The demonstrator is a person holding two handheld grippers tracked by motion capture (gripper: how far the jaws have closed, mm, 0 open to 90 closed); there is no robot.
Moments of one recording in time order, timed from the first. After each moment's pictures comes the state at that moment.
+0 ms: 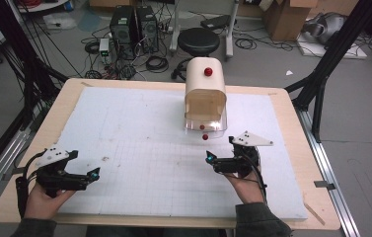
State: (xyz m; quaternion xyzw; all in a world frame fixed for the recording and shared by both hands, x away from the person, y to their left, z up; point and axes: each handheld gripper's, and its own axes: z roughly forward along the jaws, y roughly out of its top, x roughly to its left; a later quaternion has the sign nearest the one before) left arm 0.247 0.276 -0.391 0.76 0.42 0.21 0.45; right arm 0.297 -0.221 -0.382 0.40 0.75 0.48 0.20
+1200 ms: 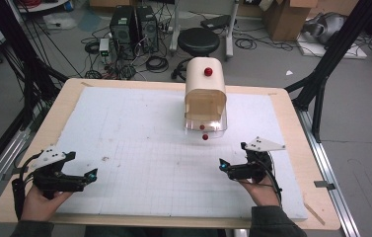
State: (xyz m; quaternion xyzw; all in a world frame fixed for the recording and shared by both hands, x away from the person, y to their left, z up) left arm 0.244 0.281 -0.392 0.76 0.42 0.21 0.45; right arm 0.288 -0.259 -0.394 0.39 0.77 0.46 0.20
